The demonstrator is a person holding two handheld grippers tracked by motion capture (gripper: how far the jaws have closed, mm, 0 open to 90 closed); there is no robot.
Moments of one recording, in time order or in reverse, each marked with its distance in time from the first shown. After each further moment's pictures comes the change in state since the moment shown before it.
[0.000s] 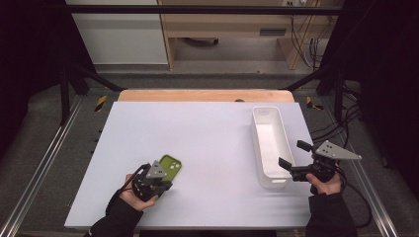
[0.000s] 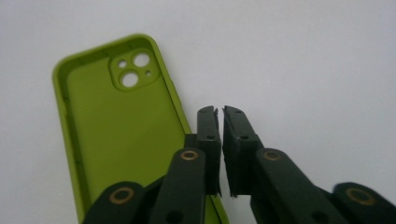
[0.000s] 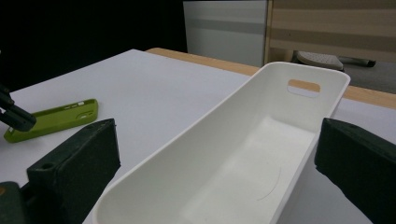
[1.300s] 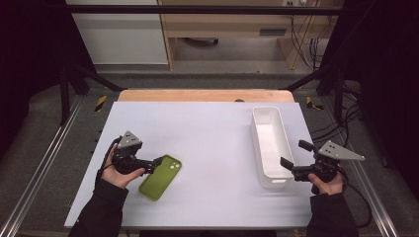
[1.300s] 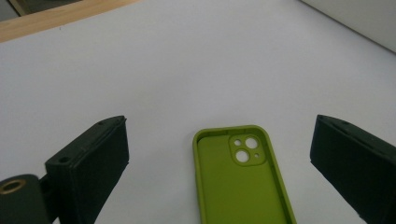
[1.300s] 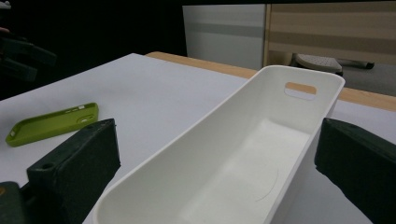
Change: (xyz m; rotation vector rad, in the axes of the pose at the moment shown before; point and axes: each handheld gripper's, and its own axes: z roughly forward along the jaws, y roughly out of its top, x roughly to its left) left arm 0.067 0.015 -0.034 -0.233 0.157 -0.217; right arm -0.002 0.001 -0.004 -0.014 -0.001 0.007
